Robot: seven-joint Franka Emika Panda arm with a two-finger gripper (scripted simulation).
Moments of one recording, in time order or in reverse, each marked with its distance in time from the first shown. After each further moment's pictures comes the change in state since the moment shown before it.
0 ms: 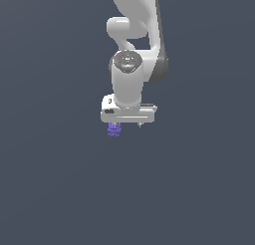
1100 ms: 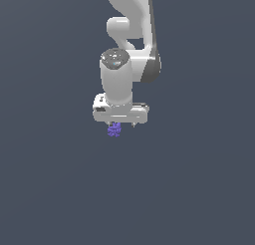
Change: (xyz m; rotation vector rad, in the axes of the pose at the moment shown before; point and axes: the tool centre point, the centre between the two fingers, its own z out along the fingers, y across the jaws) arm 0.002 0.025 -0.003 0.019 0.036 0.047
